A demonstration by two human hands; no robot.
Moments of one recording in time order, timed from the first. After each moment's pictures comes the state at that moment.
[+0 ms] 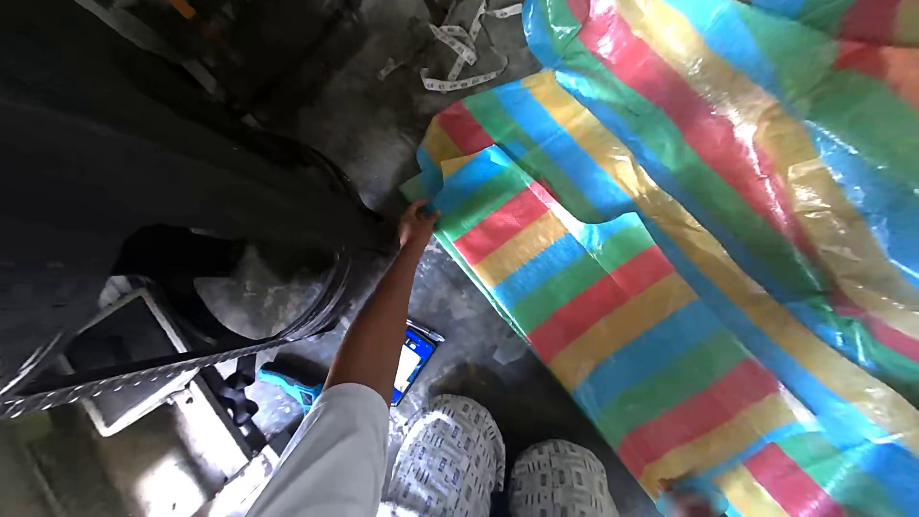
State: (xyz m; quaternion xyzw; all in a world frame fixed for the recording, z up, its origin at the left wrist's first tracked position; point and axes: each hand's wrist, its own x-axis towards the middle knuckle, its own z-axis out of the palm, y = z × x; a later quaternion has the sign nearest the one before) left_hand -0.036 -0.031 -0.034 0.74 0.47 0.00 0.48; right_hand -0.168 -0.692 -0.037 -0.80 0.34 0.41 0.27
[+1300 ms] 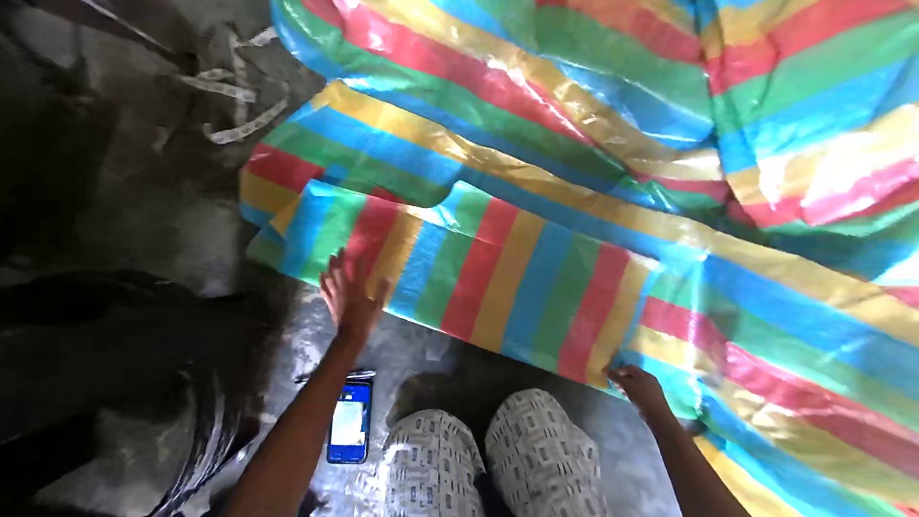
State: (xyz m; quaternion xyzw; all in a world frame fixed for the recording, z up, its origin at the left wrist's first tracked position) left_hand -0.068 -0.144 -0.030 0.97 0.12 -0.03 0.21; right_hand -0.177 -0.685 -0.038 -0.83 0.34 0.30 0.32
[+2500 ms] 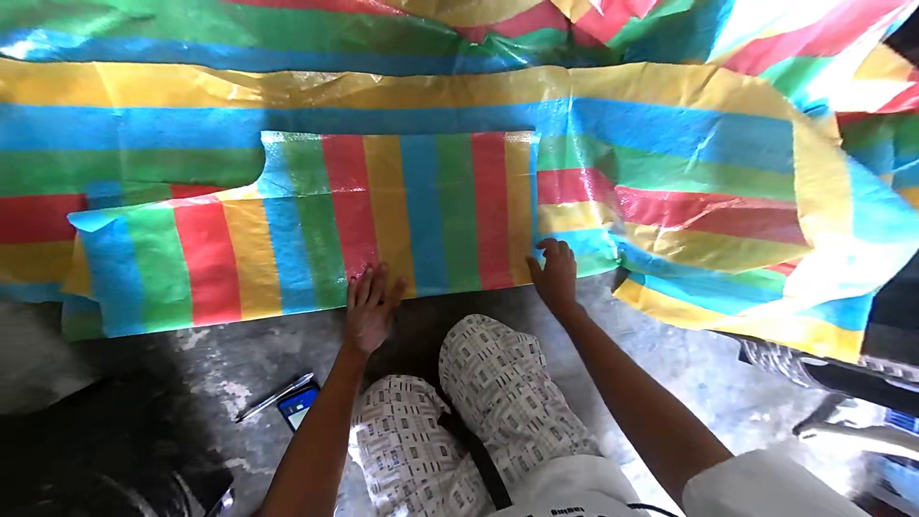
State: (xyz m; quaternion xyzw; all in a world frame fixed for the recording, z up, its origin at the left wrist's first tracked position) left_hand -0.136 -0.269 -0.106 0.92 -0.33 -0.10 0.18; right_hand -0.185 -0.652 -0.027 -0.92 0.27 0.16 0.25
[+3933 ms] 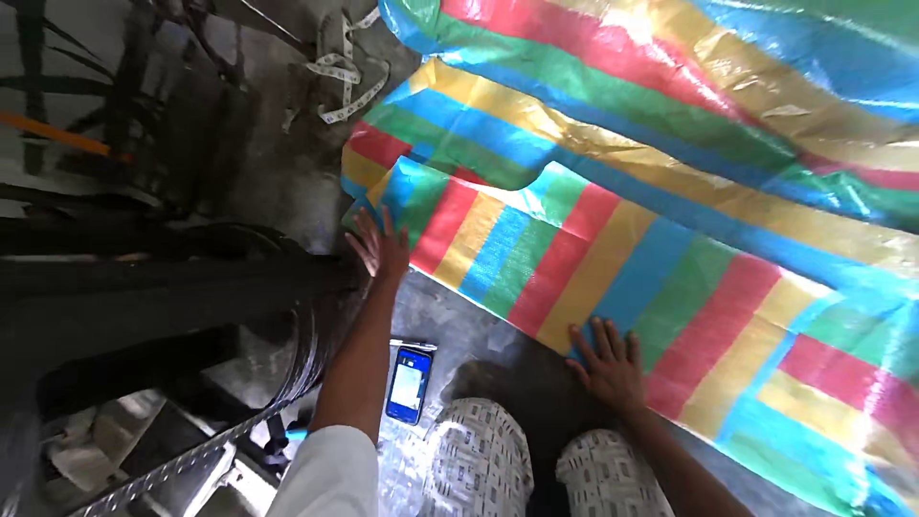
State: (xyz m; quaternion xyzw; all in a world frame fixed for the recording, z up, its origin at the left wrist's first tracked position) left_hand -0.024 -0.072 -0.043 0.96 0.25 -0.06 0.06; right_hand -0.148 -0.532 -0.115 -0.96 -0.25 -0.01 0.12
